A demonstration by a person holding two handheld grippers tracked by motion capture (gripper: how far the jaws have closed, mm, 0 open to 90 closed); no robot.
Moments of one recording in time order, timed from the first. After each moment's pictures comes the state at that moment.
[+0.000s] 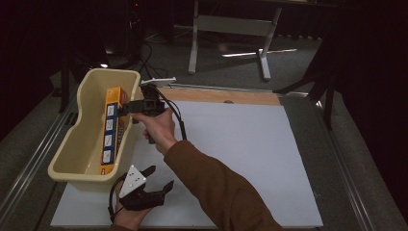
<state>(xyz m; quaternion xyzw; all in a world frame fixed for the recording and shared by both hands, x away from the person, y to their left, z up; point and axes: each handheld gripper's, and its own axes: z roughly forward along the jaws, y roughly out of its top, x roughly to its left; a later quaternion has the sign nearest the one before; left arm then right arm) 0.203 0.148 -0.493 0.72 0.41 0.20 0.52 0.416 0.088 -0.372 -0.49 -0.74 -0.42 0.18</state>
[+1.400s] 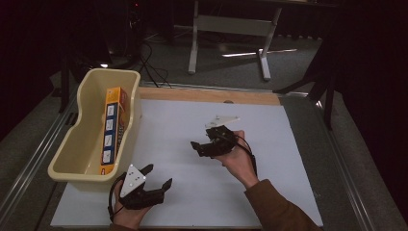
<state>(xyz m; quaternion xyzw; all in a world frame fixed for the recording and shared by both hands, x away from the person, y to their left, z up) 0.205 0.149 -0.492 0.72 0.42 0.23 0.50 0.345 -0.106 -0.418 -0.32 -0.85 -0.40 -0.13</state>
